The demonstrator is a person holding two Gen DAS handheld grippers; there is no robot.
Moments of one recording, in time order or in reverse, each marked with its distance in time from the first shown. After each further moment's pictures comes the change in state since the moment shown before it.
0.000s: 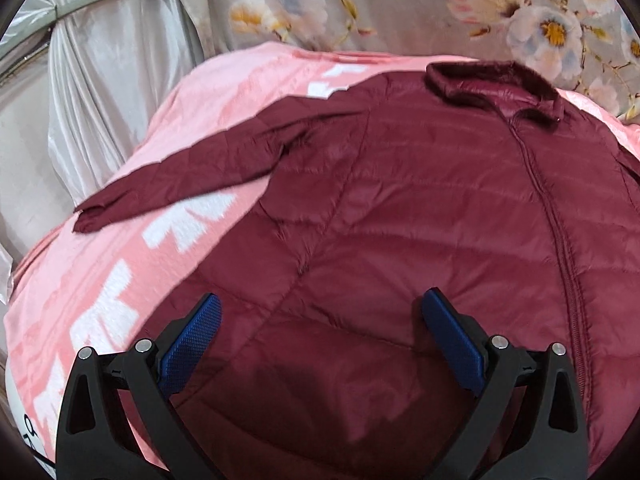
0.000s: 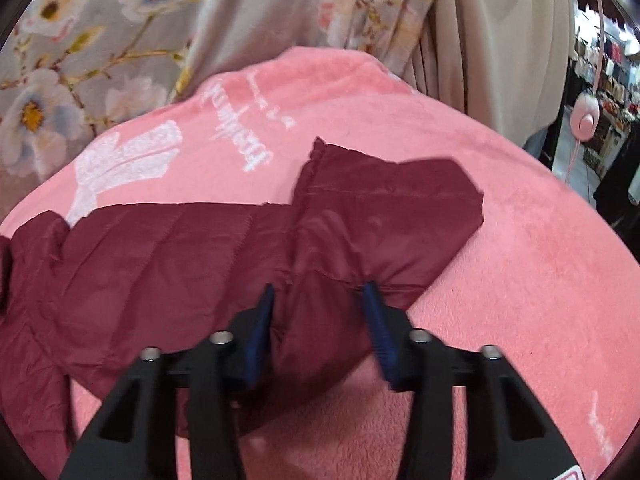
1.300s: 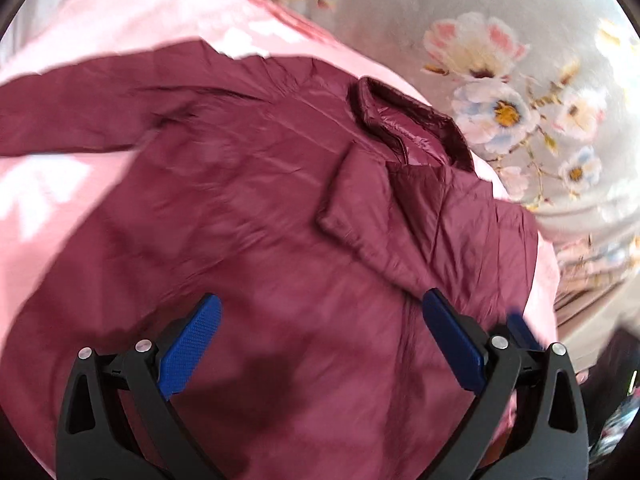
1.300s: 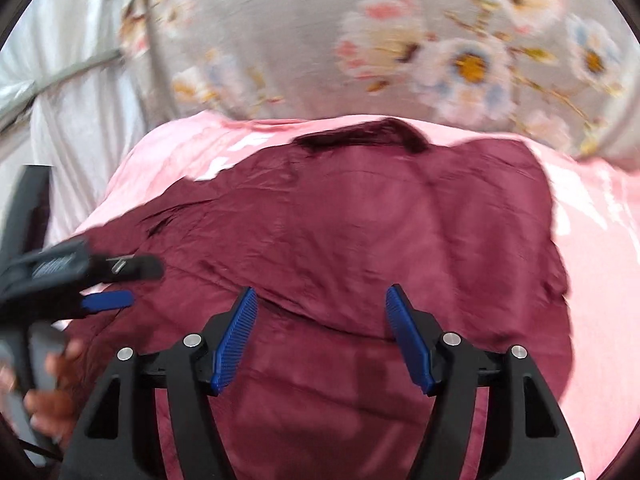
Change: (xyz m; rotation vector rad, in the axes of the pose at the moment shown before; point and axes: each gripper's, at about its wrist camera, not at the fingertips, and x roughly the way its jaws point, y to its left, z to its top) left arm 0.047 0.003 0.079 -0.328 0.231 -0.607; right arm -0.167 0.240 -0.153 -0.619 -0.064 0.807
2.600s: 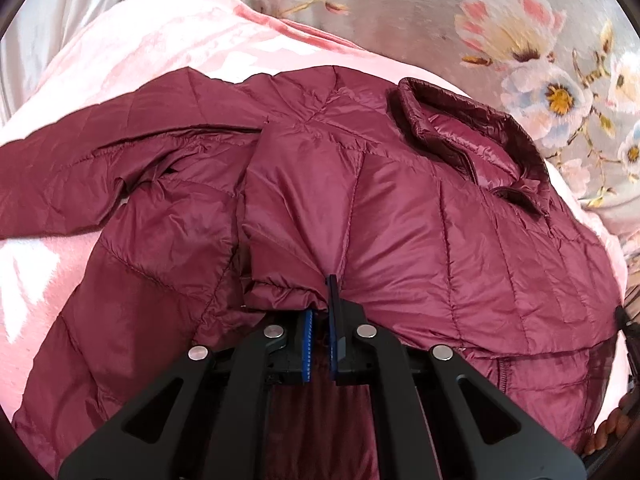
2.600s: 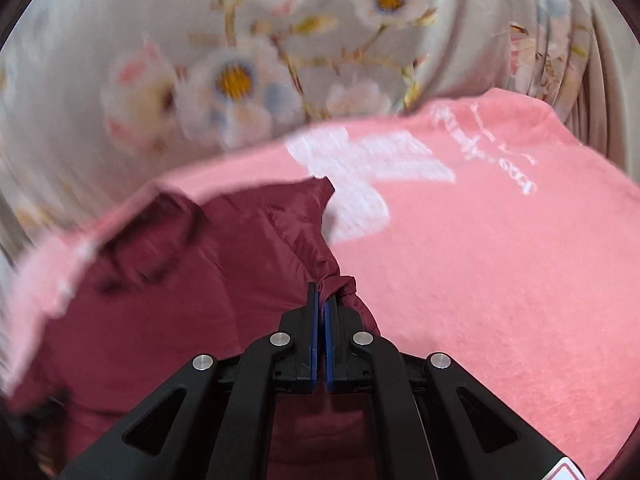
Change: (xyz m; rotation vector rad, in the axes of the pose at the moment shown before) left arm 0.067 0.000 0.027 0.150 -0.111 0.221; right arm 0.032 -0.150 0.018 0.392 -0.068 -0.430
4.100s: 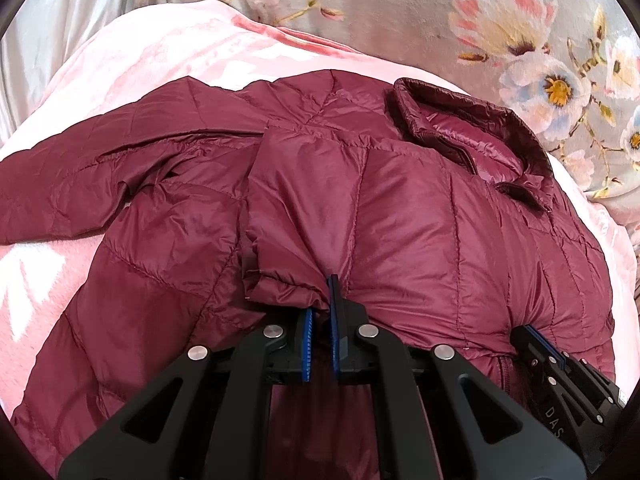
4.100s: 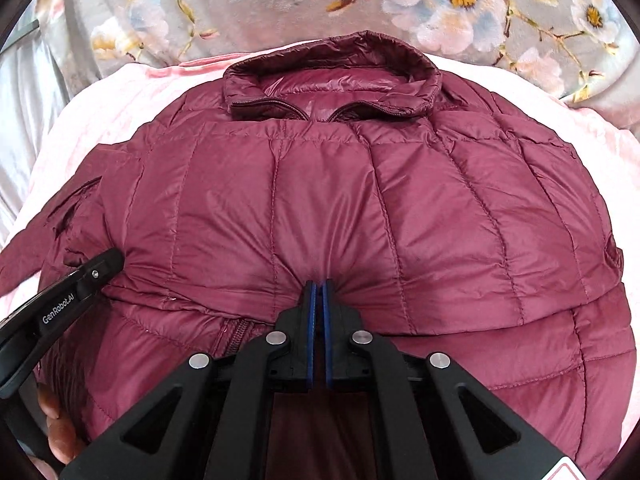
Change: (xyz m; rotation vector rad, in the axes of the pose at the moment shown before) left arm 0.001 -0.001 -0.004 0.028 -0.033 0.023; right arm 0.016 0.170 -0.091 -0.362 0.222 0.195
